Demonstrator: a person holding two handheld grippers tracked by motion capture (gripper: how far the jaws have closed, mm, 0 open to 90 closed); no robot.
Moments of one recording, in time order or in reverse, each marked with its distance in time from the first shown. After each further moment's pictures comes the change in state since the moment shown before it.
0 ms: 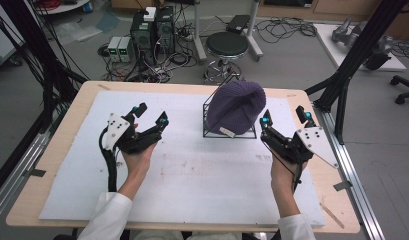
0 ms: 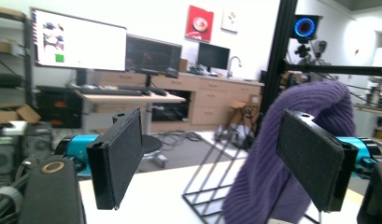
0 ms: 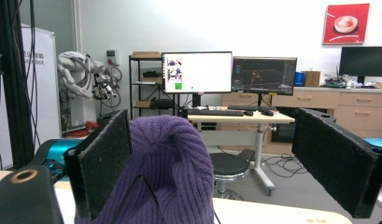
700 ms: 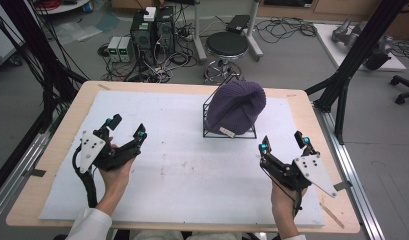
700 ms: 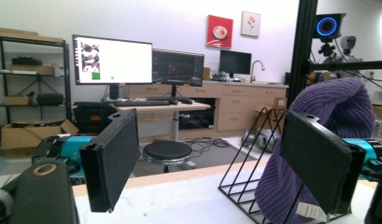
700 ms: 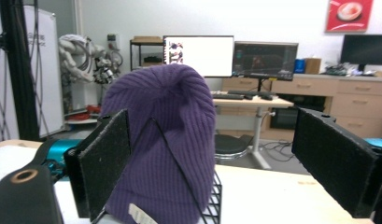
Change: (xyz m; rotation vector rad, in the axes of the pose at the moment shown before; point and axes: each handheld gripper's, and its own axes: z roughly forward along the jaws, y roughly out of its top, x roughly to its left) left arm 0.013 0.005 -0.058 -0.034 0.087 0.082; right arm 0.005 -0.032 -0.049 0.057 0.002 -0.013
